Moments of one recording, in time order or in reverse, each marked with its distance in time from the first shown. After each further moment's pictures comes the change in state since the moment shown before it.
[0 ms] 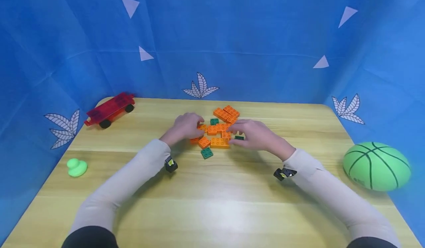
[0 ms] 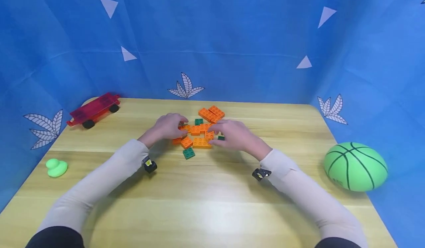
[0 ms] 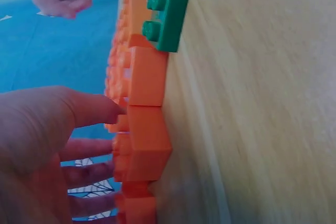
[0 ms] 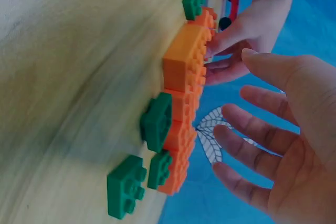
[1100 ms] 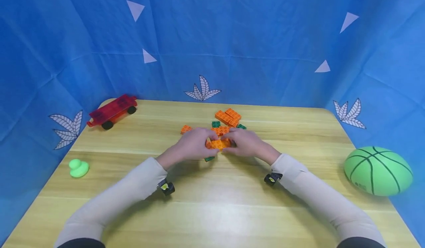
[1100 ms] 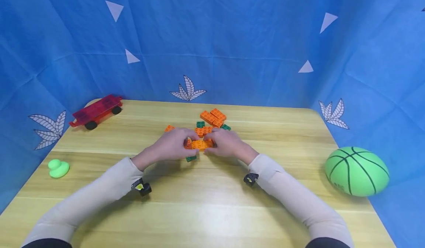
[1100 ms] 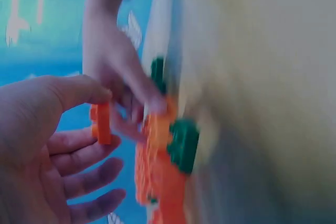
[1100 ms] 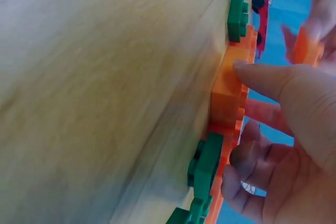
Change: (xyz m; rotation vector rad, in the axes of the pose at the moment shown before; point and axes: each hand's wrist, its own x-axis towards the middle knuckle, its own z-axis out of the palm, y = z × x) left_hand -0.057 0.038 0.006 -0.130 0.025 0.221; right_hand 0.021 -0.006 0.036 -0.024 -0.093 0.065
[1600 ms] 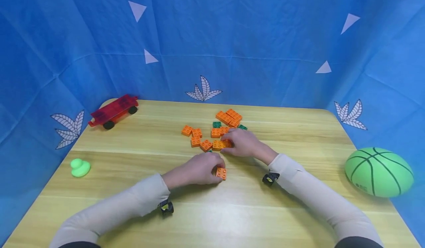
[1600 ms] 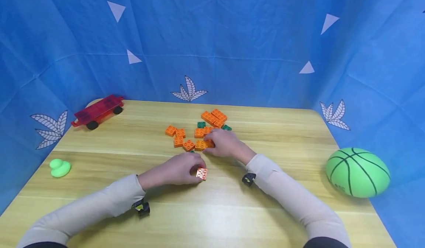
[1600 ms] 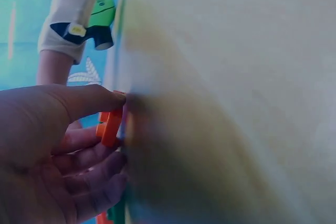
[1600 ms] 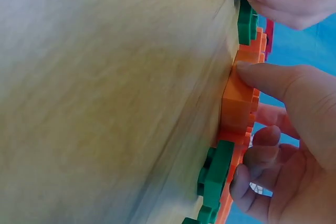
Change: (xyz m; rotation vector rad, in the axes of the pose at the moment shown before) left_hand -0.028 0.017 0.050 0.077 -0.116 0.172; right_hand 0.008 0.000 0.009 -0.035 0.002 0.028
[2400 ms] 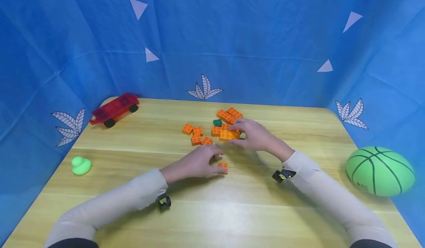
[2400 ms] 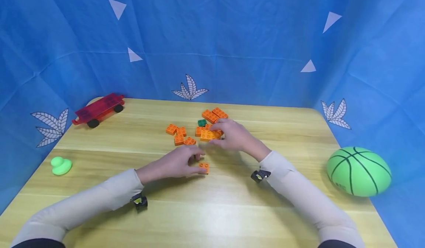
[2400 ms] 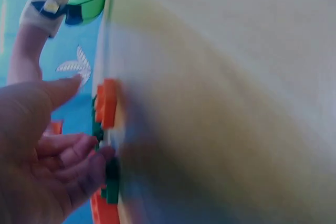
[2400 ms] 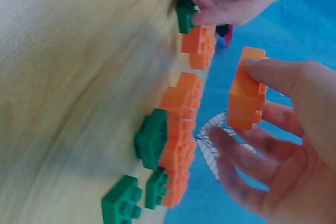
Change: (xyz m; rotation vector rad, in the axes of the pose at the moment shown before) left_hand 0.001 -0.015 -0.003 -0.129 0.092 -0.021; right_hand -0.019 0.001 -0.040 0.131 0.109 -0.020
